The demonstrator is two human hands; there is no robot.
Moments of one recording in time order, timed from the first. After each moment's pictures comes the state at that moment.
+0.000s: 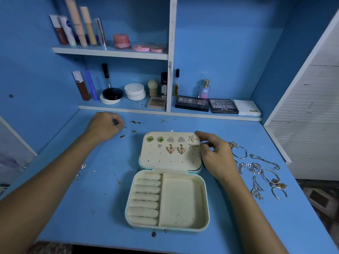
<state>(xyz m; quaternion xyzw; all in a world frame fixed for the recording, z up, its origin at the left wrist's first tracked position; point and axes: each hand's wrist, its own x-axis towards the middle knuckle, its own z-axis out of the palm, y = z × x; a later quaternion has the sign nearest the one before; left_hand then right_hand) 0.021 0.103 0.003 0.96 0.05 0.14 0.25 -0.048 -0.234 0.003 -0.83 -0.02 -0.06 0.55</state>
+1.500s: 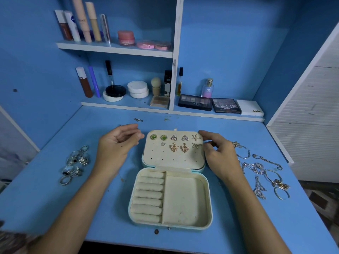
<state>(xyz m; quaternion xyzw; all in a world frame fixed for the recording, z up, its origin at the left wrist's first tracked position) -0.072 0.023 -0.003 0.67 0.06 0.20 0.71 -0.050 -0.233 0.004 -0.83 -0.01 -0.05 0.55</state>
